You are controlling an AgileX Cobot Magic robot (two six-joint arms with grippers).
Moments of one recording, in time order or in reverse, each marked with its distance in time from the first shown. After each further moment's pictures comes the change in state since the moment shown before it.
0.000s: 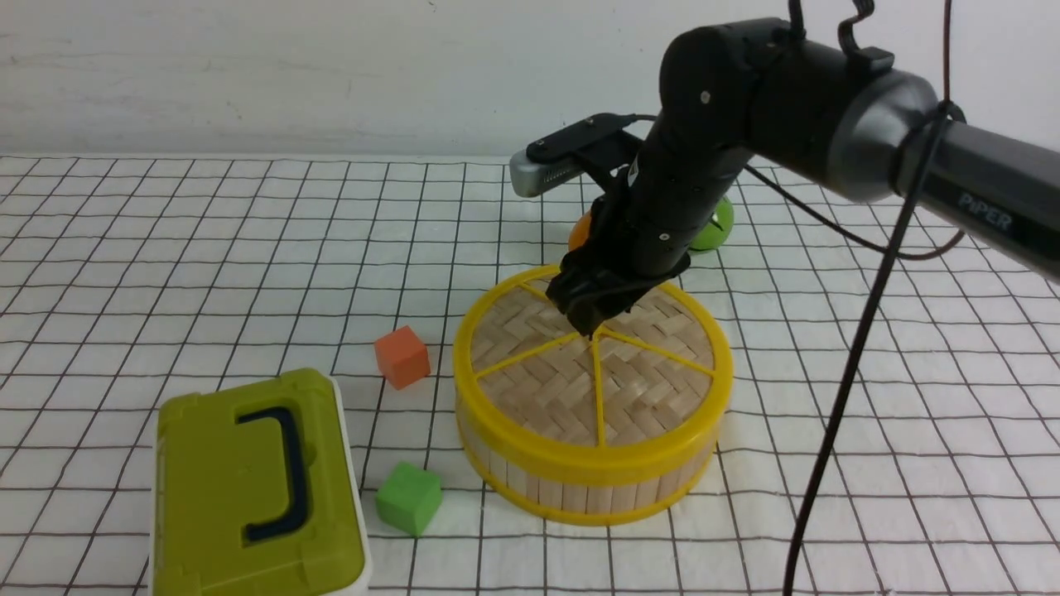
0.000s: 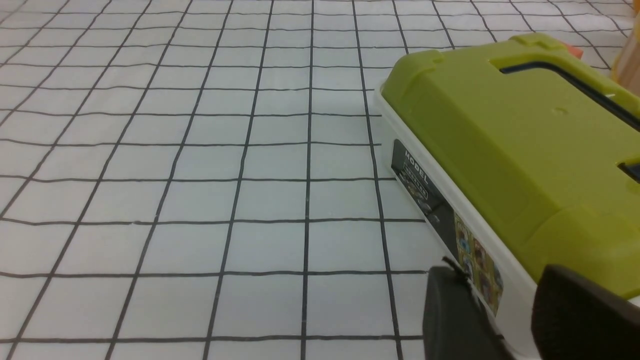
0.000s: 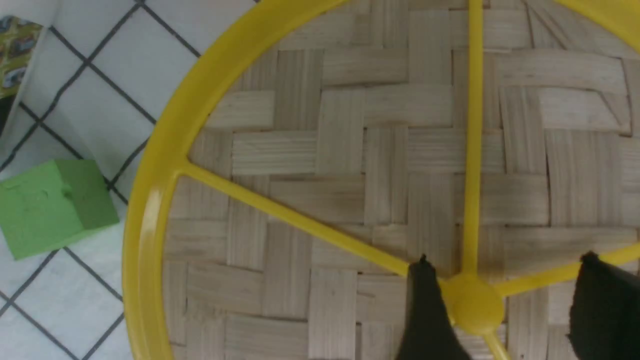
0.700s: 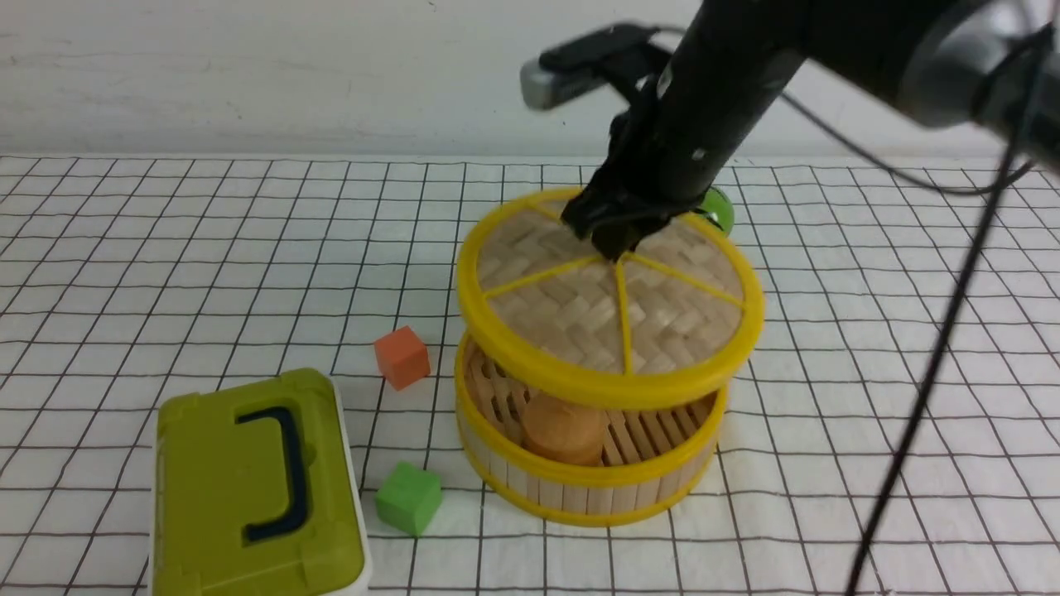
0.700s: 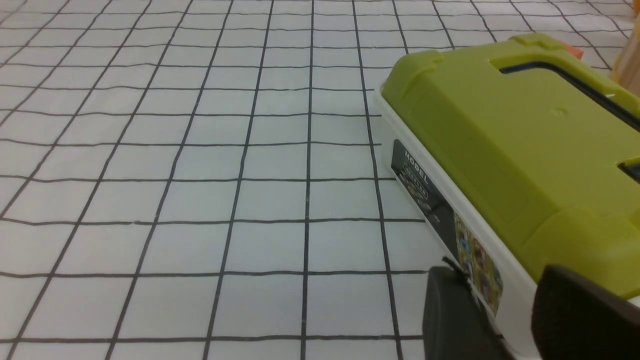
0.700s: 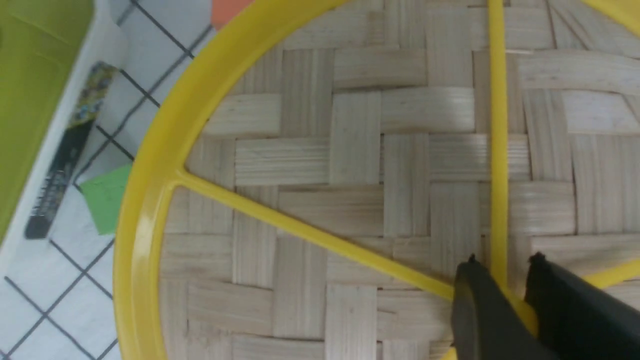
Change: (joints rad) right arm 0.000 -0.135 -0.136 -0.023 0.166 0.004; left arm 0.000 0.000 0.000 0.000 0.000 0.000
